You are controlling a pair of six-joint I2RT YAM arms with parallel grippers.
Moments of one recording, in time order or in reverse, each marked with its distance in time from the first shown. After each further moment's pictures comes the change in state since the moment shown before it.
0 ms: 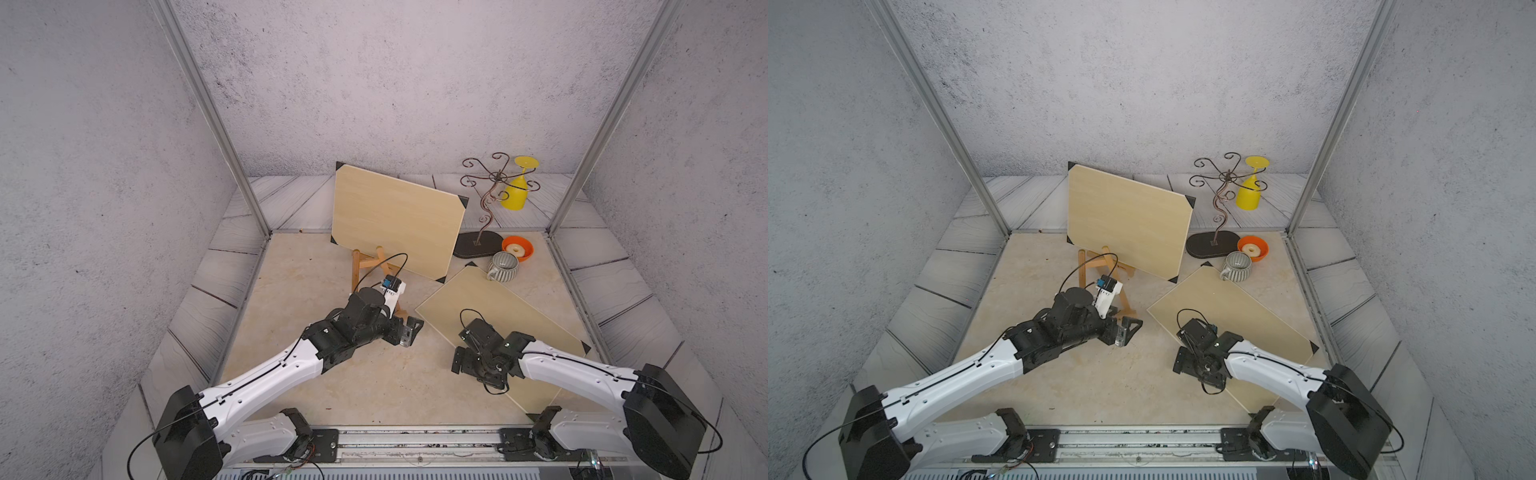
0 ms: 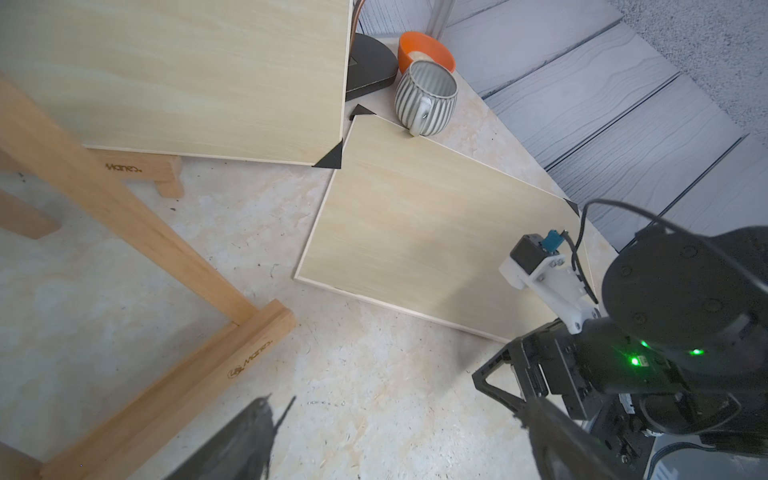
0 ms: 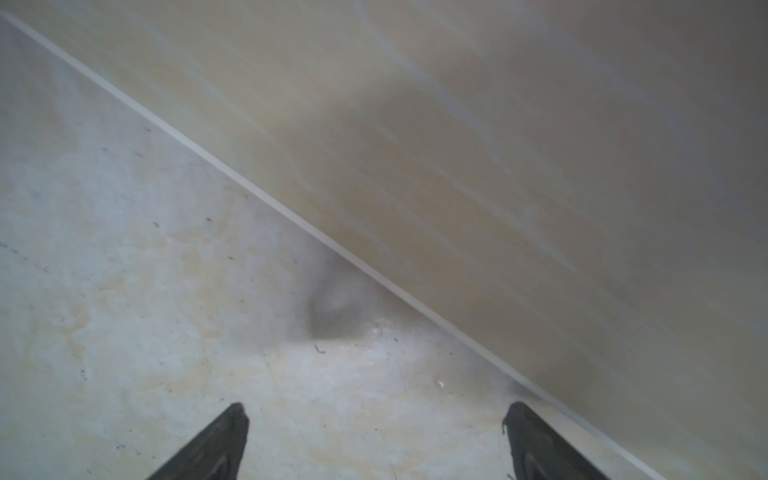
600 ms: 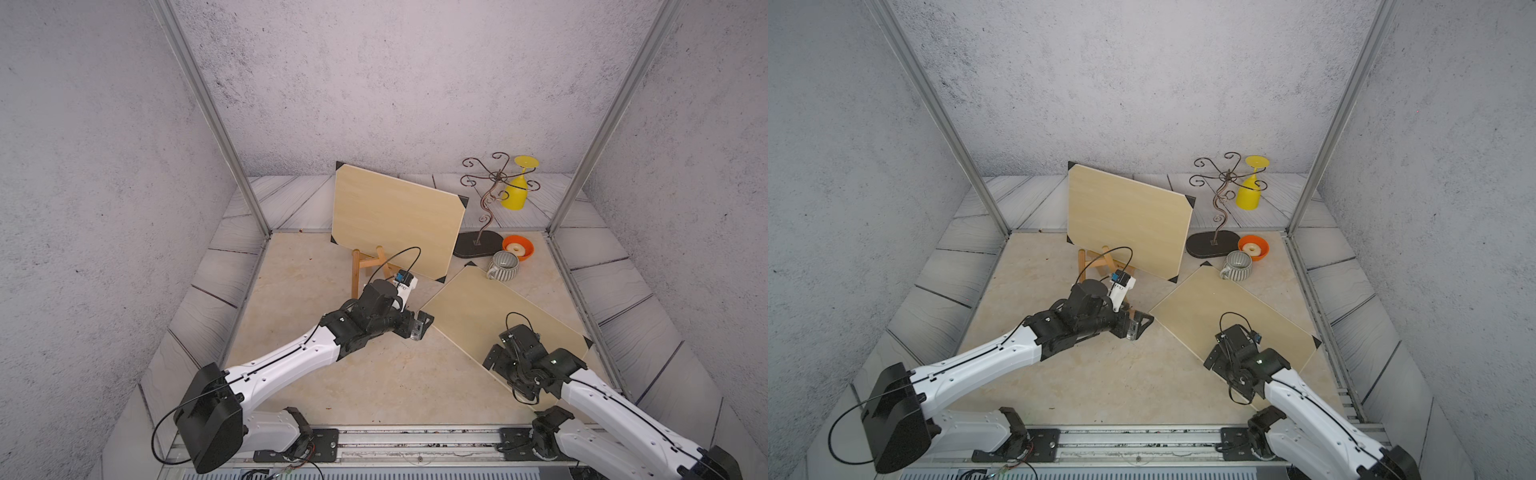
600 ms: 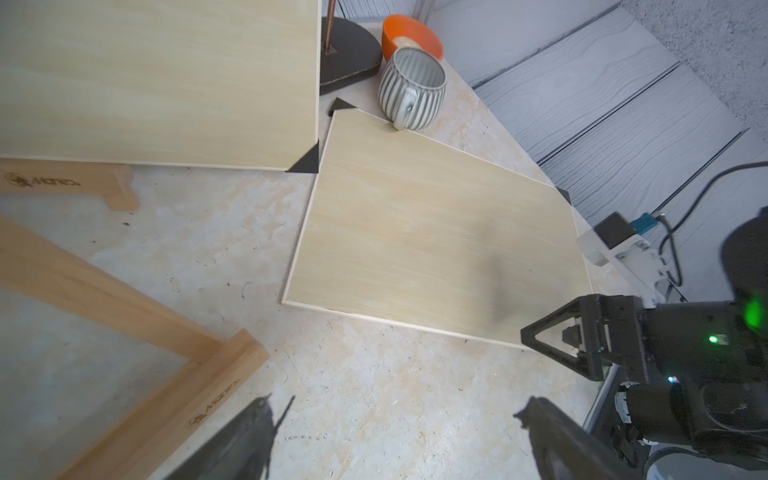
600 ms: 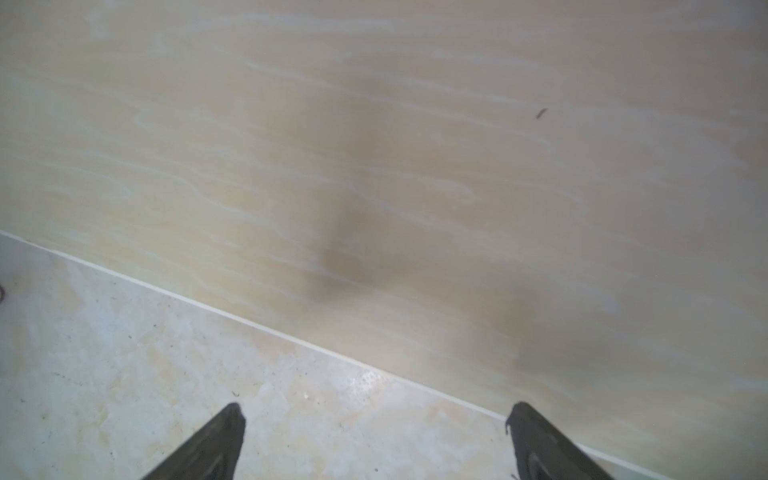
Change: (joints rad) left arm -0.011 0.170 0.096 0.035 0.045 -0.001; right arm -0.244 -0.436 -0.104 -0.224 0.097 0.034
